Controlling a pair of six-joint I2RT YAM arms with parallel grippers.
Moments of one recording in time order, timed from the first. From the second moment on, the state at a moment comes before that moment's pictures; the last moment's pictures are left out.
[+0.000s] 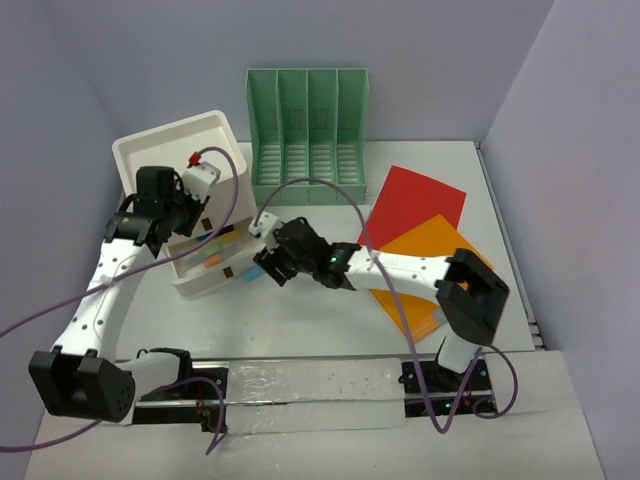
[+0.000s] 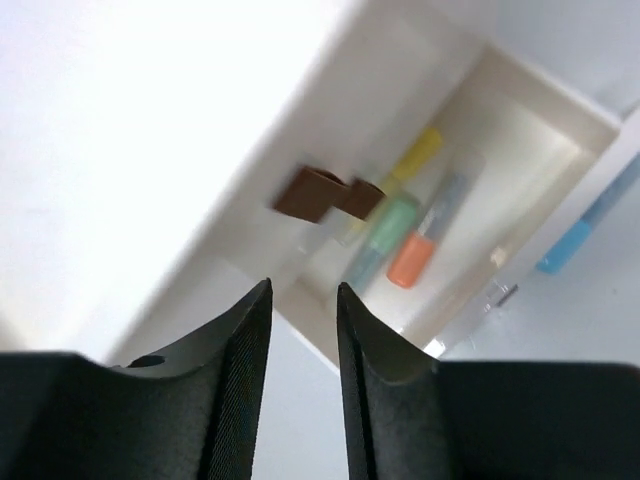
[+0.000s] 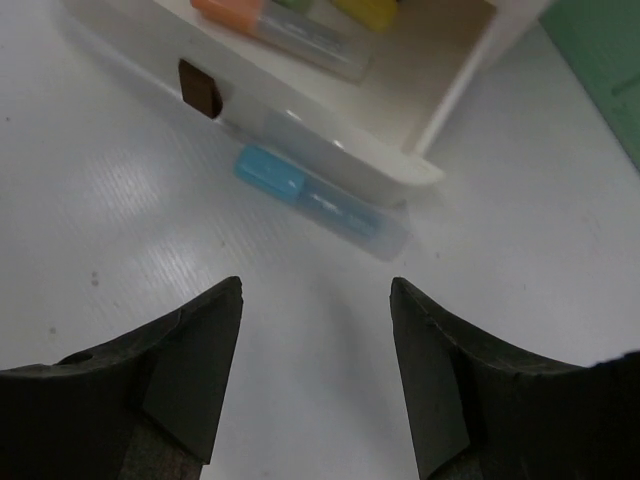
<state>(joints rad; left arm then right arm) -0.15 1.18 1.14 -0.69 0.00 0.47 1.01 1.68 1.13 -0.04 0.06 -0.05</state>
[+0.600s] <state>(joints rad) -0.09 1.08 1.18 -0.69 -0.04 0.43 1.00 1.90 1.26 -0.13 -0.04 -0.18</state>
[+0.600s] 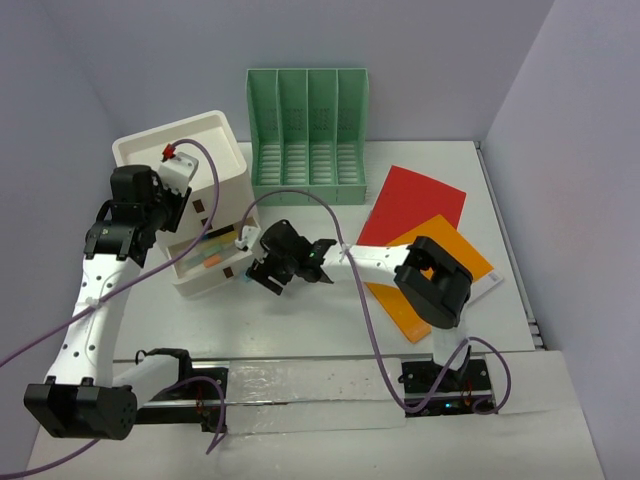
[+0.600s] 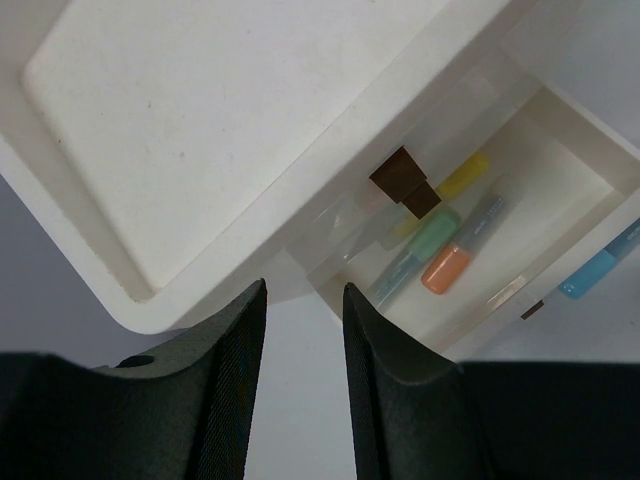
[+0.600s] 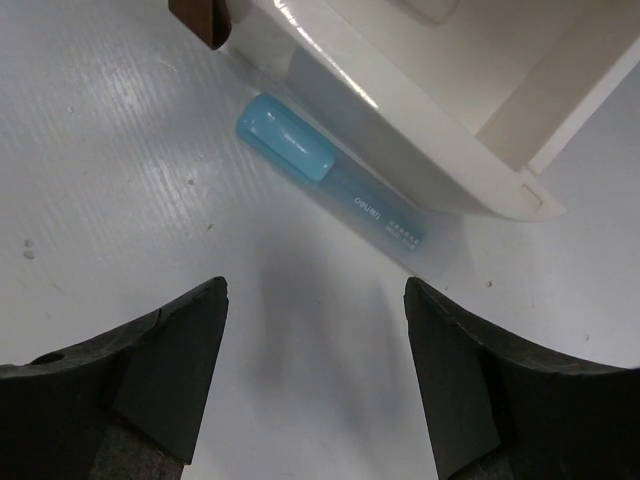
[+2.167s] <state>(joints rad) -0.08 1.08 1.17 -0.70 -0.03 0.45 0.98 1.93 1.17 -0.10 0.00 -0.15</state>
